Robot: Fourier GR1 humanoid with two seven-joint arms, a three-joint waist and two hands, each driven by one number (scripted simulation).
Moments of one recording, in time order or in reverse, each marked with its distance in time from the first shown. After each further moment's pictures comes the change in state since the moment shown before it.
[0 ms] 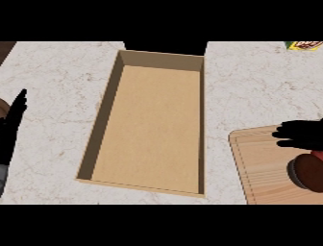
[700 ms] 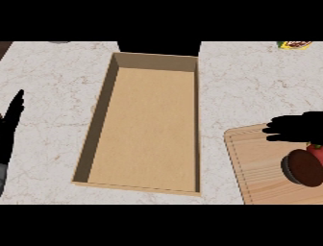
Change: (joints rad) left arm -0.002 -0.025 0.041 0.023 -0.034 -0.012 0.010; right arm -0.153 0.130 0.112 0.280 0.162 -0.106 -0.089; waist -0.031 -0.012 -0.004
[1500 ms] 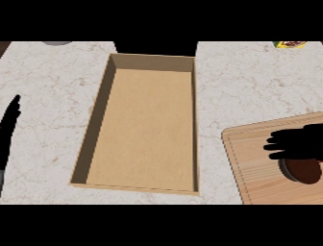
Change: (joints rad) left arm 0.038 -0.015 0.037 0.000 -0.024 -0.013 -0.016; right arm 0.051 -0.083 0.084 -0.139 -0.065 -0.023 -0.025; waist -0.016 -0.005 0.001
